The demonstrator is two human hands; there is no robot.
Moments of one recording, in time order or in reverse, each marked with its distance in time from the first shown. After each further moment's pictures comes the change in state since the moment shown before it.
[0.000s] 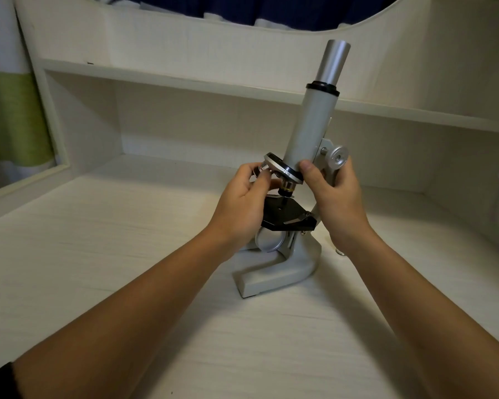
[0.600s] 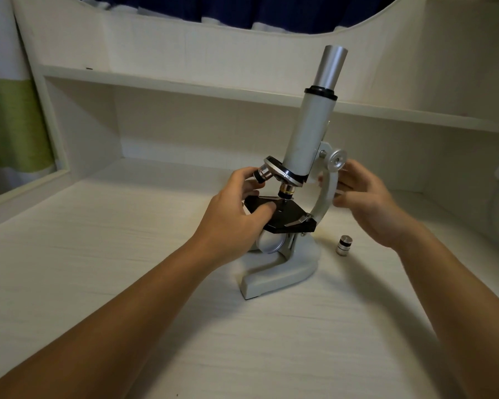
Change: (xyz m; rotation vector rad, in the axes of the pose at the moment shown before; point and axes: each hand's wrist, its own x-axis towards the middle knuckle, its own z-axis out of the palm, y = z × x) left_hand -0.012 -0.002 -0.019 0.423 -0.020 0.117; right_hand 0.028 0.013 -0.070 0.039 -0.403 0.074
